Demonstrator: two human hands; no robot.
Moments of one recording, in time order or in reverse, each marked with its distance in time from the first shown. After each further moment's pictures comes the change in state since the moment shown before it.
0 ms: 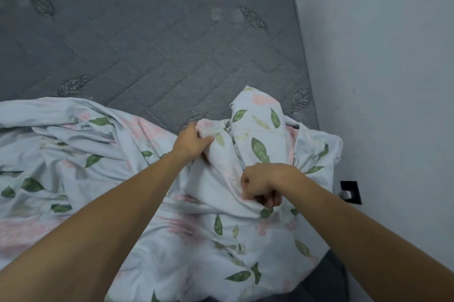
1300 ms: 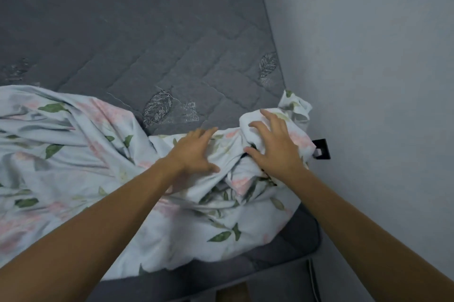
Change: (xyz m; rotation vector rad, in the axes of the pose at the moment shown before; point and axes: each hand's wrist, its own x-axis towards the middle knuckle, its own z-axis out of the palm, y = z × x) left_hand -0.084 0.017 0.066 0.565 -0.399 0.470; right_hand -0.013 0.113 0.083 0.120 1.107 -0.154
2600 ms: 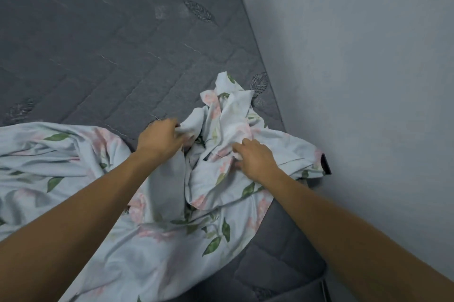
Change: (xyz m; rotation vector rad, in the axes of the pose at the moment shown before) left_hand 0.018 0.006 -0.102 0.069 0.325 -0.318; right_hand 0.059 0.007 0.019 -0.210 -0.362 0.066
